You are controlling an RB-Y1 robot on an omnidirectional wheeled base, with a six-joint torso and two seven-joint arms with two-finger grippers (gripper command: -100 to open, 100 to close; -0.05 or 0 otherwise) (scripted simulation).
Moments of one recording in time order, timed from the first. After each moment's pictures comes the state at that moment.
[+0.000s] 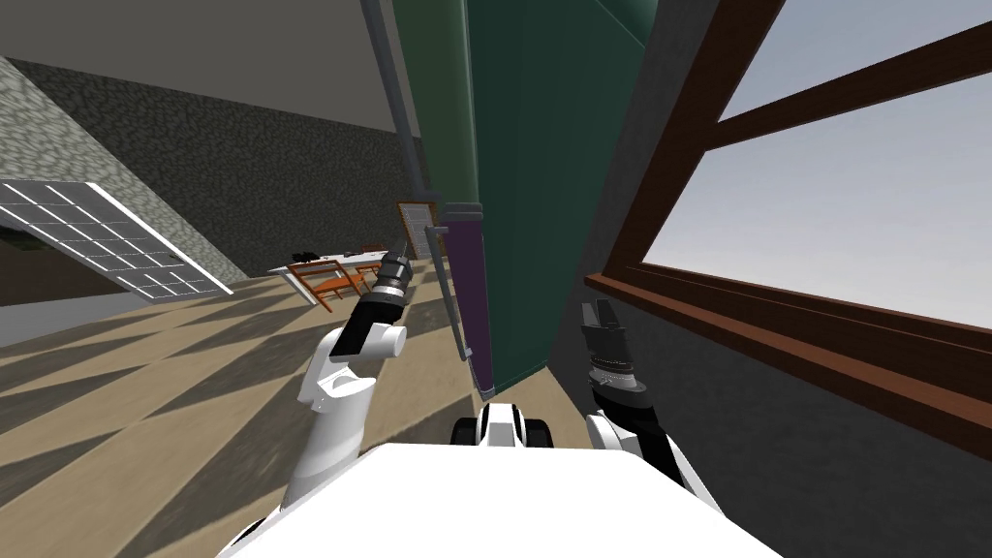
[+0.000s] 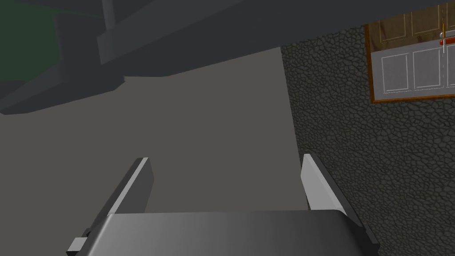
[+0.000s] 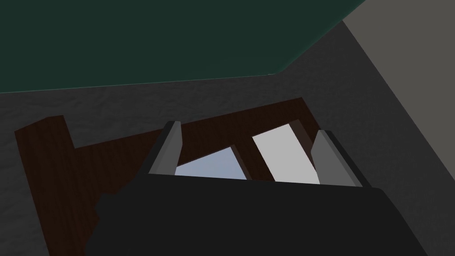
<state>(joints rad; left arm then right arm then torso) -0.07 0.24 0.21 -2.30 -0.11 0.25 -0.04 0.54 -0.05 0.06 -2.22 0.06 -0.65 0.15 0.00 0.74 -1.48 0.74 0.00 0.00</state>
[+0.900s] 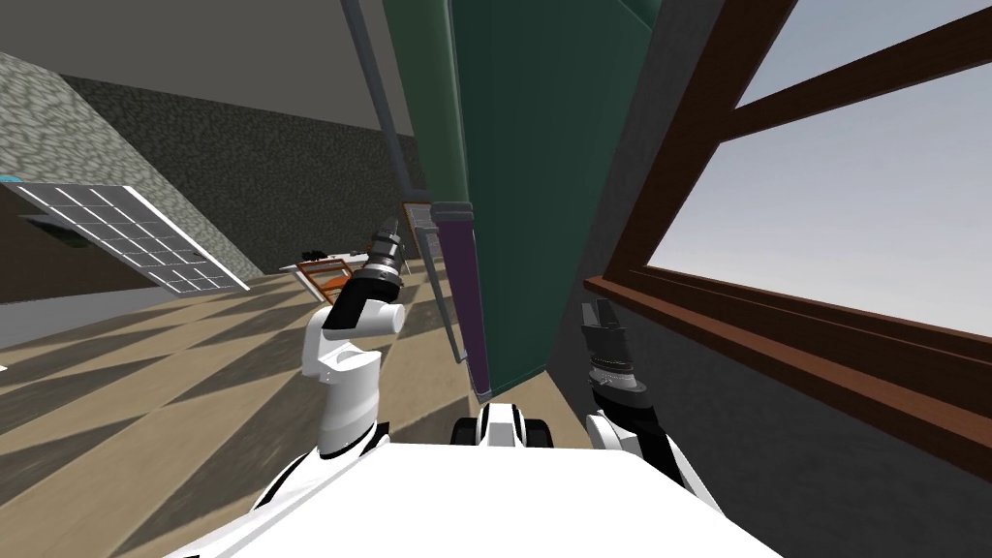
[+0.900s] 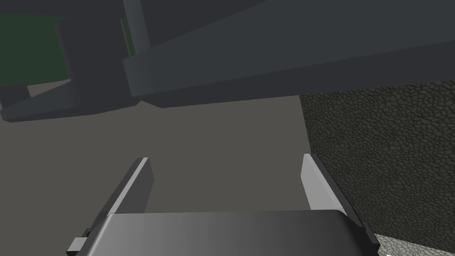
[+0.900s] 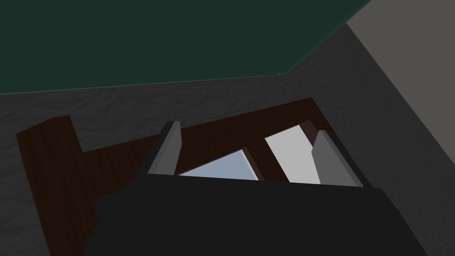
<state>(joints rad) -0.27 0.24 0.26 -2.31 -0.14 0.45 -0.09 0.54 -0.05 0.06 -2.22 0.06 -0.65 0.15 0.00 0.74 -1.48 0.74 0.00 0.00</state>
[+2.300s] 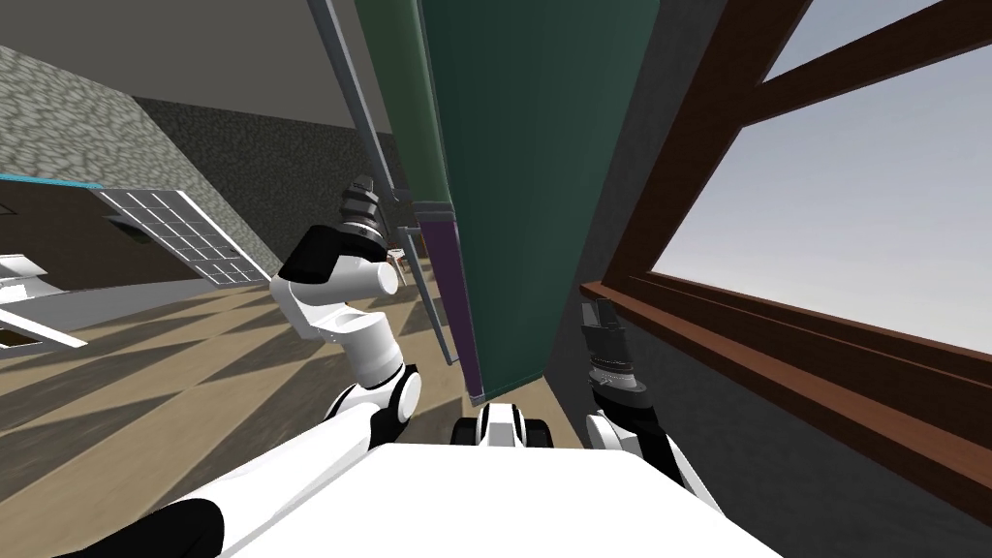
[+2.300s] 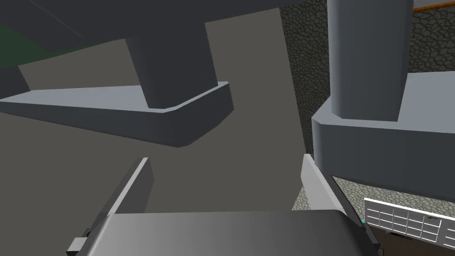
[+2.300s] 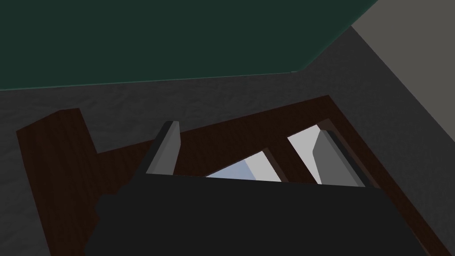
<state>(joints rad) -0.63 0.19 0.35 -2.33 -0.21 0.80 -0.20 0.54 -0.05 0.06 -2.22 0.06 -0.65 0.15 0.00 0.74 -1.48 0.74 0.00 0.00</state>
